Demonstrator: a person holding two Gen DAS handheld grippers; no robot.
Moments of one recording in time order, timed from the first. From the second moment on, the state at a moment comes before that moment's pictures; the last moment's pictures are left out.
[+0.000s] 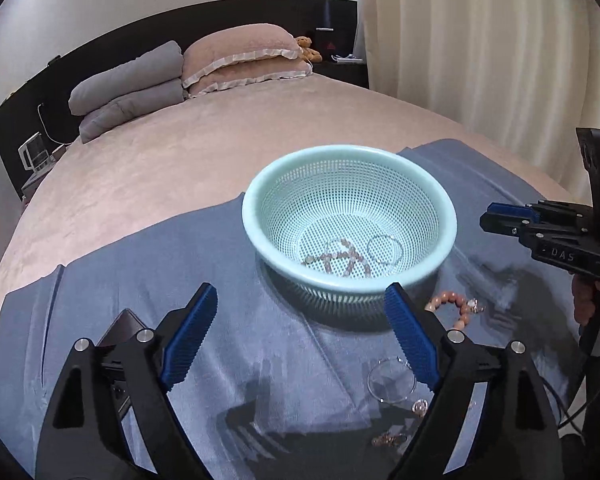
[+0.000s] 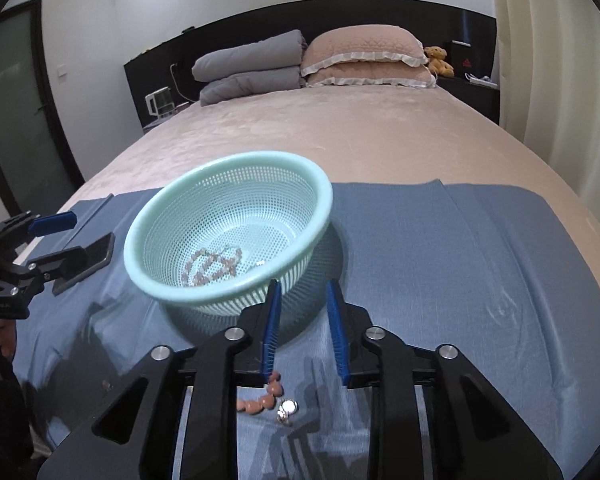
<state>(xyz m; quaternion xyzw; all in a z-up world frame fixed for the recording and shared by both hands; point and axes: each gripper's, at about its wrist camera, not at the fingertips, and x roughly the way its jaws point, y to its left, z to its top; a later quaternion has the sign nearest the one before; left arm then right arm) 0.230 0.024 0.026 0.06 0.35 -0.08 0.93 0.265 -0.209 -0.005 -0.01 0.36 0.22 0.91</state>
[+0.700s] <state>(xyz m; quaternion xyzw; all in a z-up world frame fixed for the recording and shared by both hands) 0.166 0.008 -0.074 0.08 0.40 -0.10 0.91 0.232 -0.203 -0.062 -0.03 0.41 0.22 0.88</state>
